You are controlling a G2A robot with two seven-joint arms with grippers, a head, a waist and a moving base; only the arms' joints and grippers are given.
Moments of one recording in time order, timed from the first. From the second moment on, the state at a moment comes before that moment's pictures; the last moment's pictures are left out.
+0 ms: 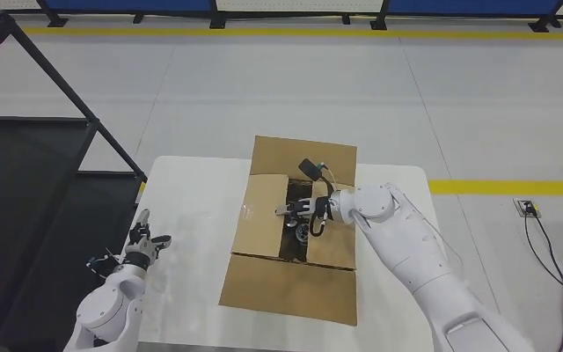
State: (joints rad) left arm 1.28 -1.24 -1.67 -1.54 -0.46 0.22 -0.05; right arm -0.35 -1.46 0.92 -0.70 -0.02 -0.19 1.05
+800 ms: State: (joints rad) left arm 1.39 -1.21 -1.69 -1.73 -0.29 0.18 -0.26; right arm -0.41 -1.41 1.01 -0.87 -0.10 -0.17 1.00
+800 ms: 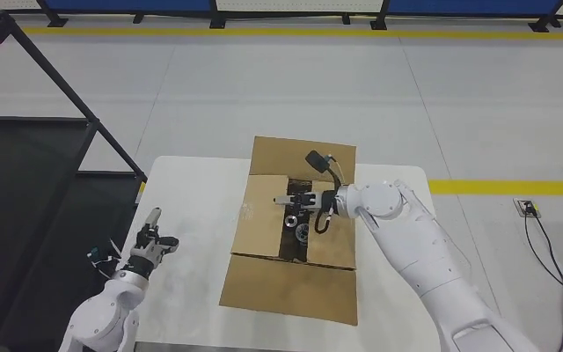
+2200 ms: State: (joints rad) left arm 1.51 -1.12 -1.67 -1.85 -0.08 0.07 -1.20; right arm -0.28 -1.38 1.19 -0.44 -0.20 -0.45 0.58
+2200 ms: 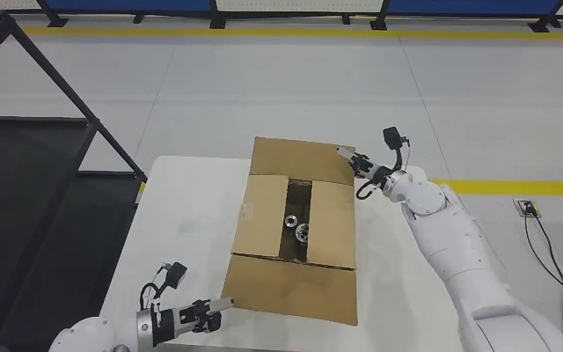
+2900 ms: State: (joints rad) left arm 1.49 -1.13 -1.59 -1.96 -0.22 0.01 -0.85; right arm -0.24 -1.33 1.31 -0.37 0.14 -0.75 0.99
